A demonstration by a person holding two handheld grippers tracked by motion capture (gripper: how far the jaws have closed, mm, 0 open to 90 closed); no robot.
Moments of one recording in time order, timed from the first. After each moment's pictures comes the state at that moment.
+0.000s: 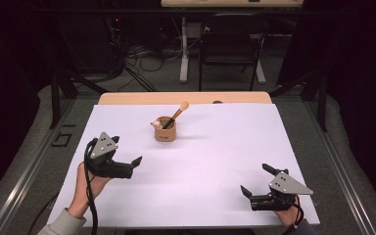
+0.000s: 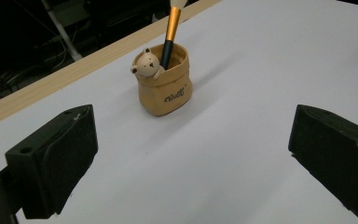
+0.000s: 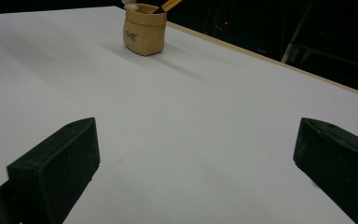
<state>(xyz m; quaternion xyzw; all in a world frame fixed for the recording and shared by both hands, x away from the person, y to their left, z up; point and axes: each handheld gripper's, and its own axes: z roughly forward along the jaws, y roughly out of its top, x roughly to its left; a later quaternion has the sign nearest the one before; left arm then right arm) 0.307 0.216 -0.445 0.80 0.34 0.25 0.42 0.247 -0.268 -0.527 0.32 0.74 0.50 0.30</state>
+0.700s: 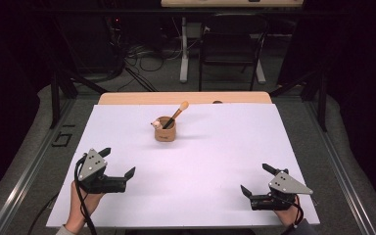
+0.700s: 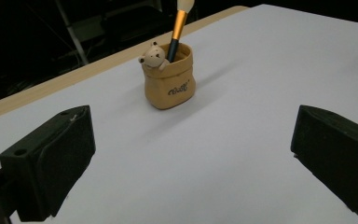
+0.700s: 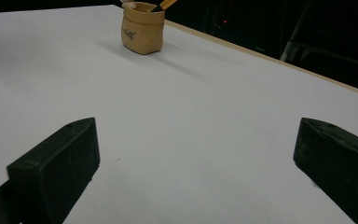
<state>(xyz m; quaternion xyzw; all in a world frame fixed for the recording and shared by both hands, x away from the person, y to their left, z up) 0.273 0.235 -0.471 0.76 0.36 0.28 0.47 0.248 -0.268 -0.528 0.33 0.75 0.50 0.30</state>
